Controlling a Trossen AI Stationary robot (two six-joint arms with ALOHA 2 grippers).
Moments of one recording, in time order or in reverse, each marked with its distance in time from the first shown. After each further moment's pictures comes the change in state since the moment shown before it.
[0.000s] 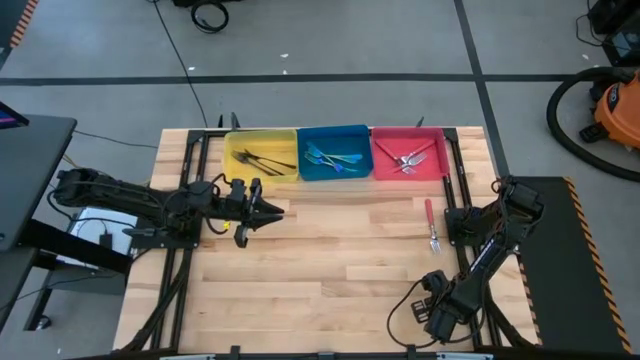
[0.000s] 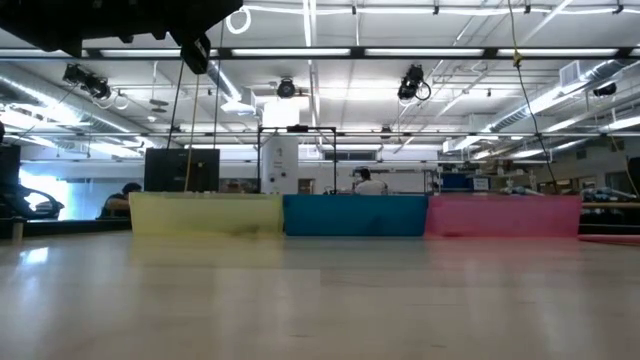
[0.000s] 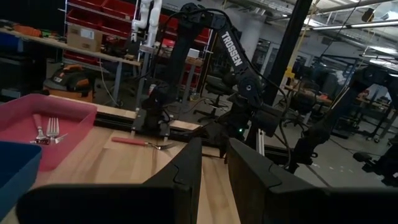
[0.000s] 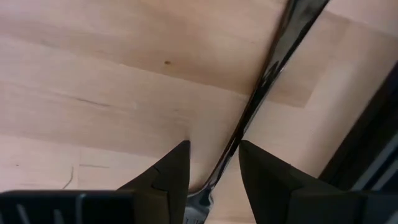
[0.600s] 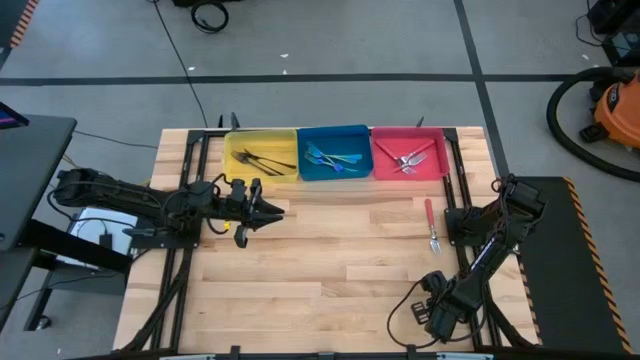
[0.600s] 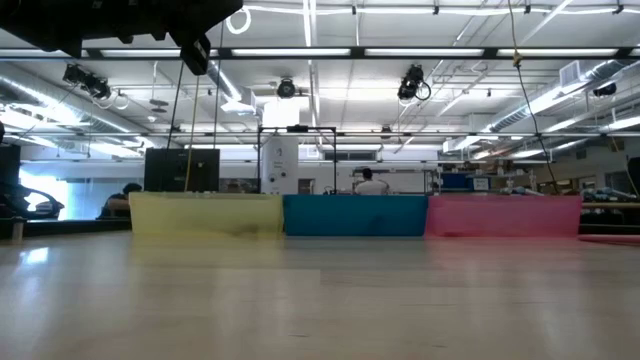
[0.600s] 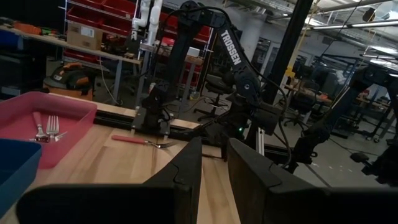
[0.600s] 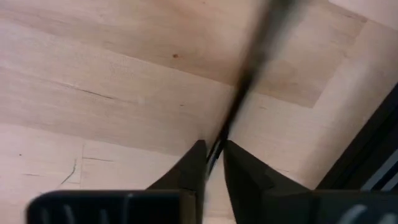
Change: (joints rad) left arm 0.000 0.000 0.000 -0.006 0.000 -0.006; right arm 0.002 -0.003 -0.035 0.052 -0.001 -0.025
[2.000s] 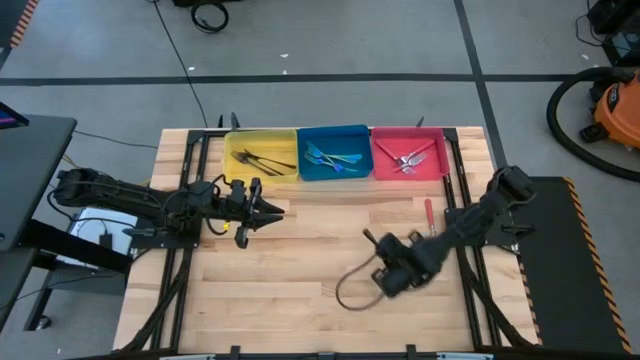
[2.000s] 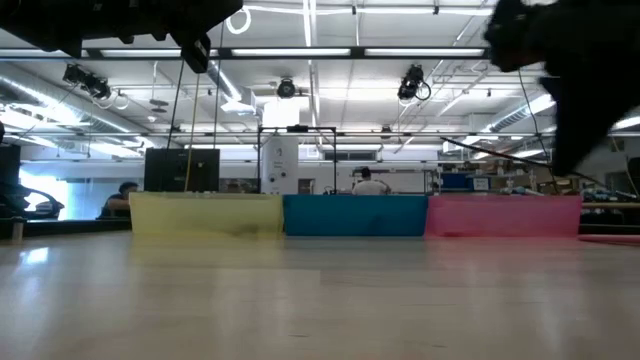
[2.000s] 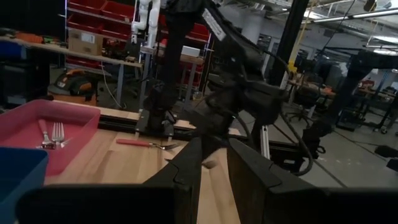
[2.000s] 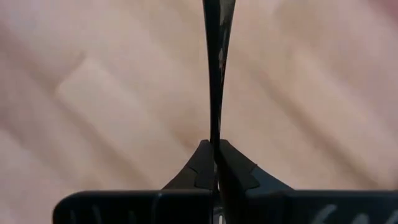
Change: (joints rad) left arm 0.000 0.000 0.000 -0.001 0.000 0.054; right arm -0.417 -0.067 0.197 -0.251 0.546 -0.866
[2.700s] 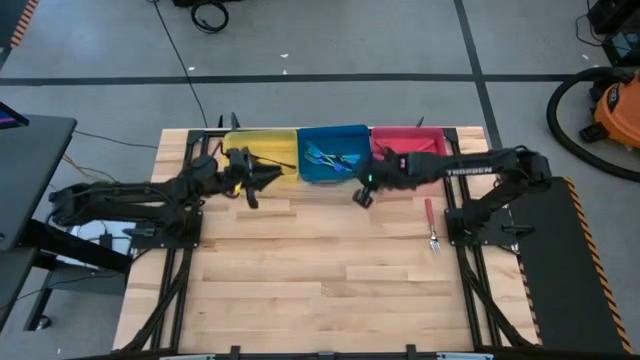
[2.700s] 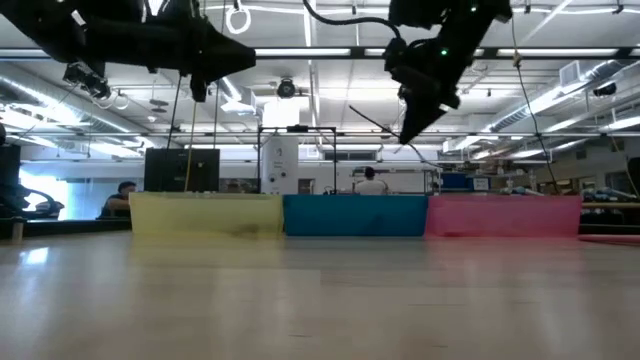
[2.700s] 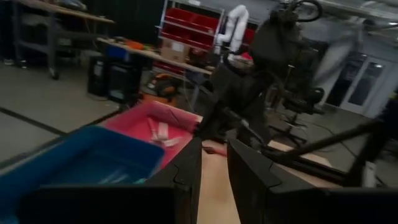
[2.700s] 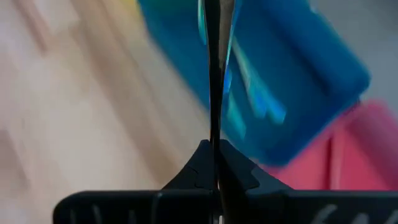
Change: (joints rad) left arm 0.357 0.000 0.008 -0.045 0.013 -0.043; right arm -0.740 -0.215 0.001 0.296 0.051 -1.133
